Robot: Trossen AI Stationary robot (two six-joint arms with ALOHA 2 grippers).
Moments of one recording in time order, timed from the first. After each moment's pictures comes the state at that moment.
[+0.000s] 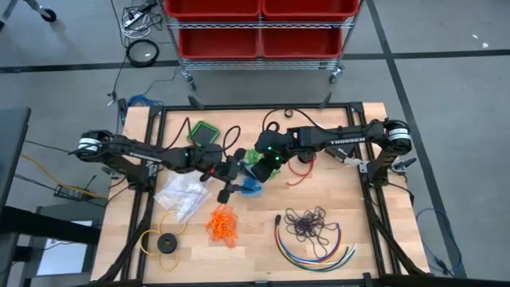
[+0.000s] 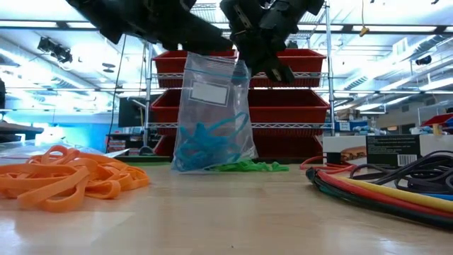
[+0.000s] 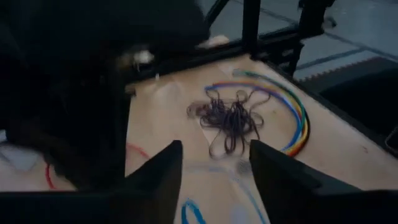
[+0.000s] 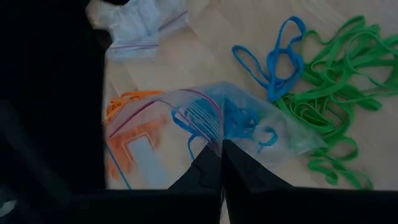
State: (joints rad) left arm -0.01 1.41 0.78 0.31 0.28 0.20; right arm -0.06 1.73 1.41 -0.60 -0.13 0.73
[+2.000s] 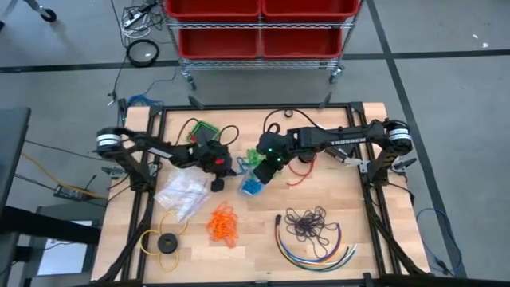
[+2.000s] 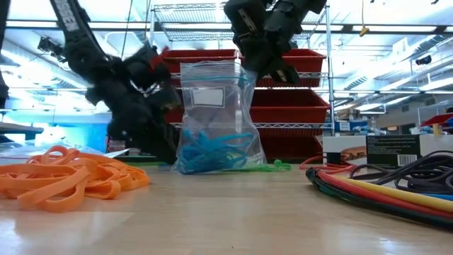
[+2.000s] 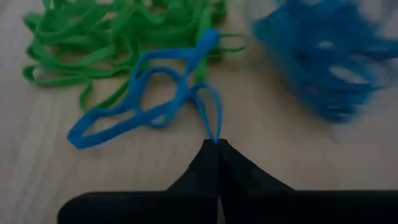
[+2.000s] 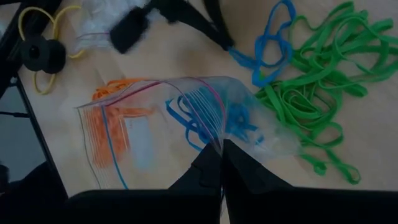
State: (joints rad) left arm 0.24 1.60 0.50 0.33 0.26 0.18; right arm -0.05 1.73 1.41 -0.65 -0.12 0.72
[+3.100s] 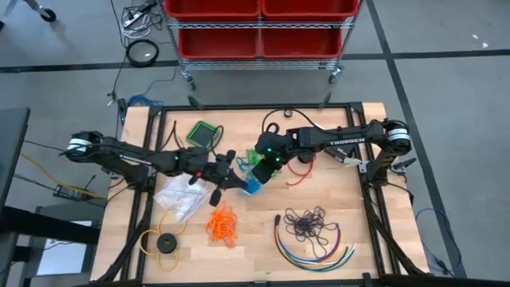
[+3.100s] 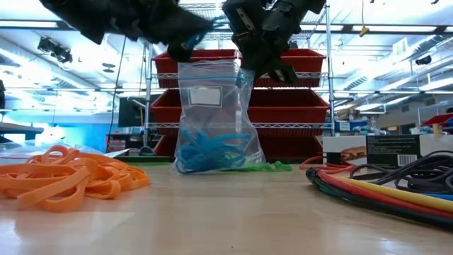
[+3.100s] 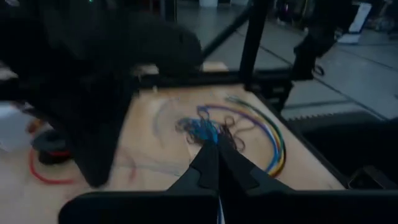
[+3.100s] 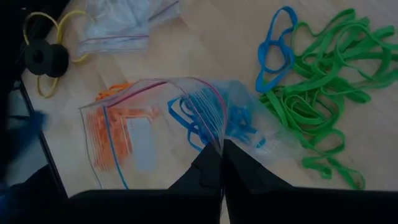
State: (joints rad) left arm -0.04 1.31 0.65 0.44 0.24 -0.03; right arm -0.05 1.73 1.41 -0.63 -0.11 0.72
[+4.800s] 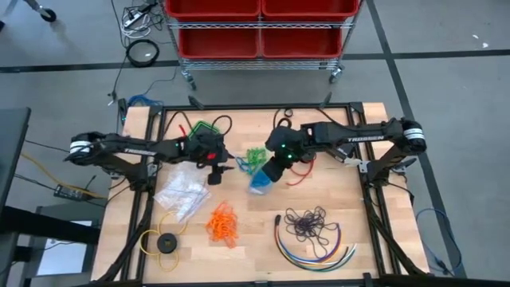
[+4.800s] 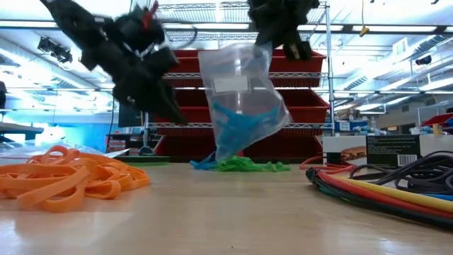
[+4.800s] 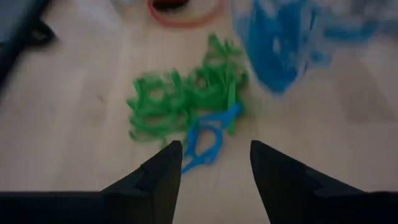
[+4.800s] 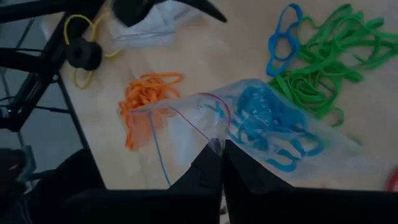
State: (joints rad) left arm 0.23 1.33 0.58 0.08 0.11 0.27; right arm -0.03 1.59 1.41 -0.73 -0.14 0.75
